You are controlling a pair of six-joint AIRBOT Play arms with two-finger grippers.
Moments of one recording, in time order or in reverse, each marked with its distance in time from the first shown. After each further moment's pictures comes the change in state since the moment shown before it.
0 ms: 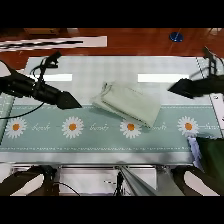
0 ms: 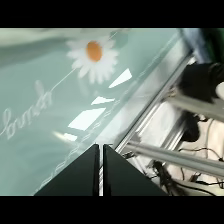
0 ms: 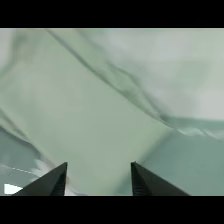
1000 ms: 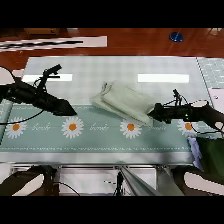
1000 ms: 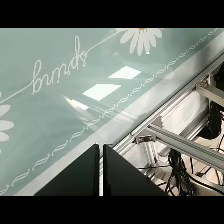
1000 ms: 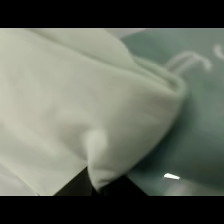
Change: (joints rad) left arm 0.001 0.033 -0.055 0.130 -0.012 -0.156; right arm 0.129 -0.259 -0.429 0.516 -0.369 -0.158
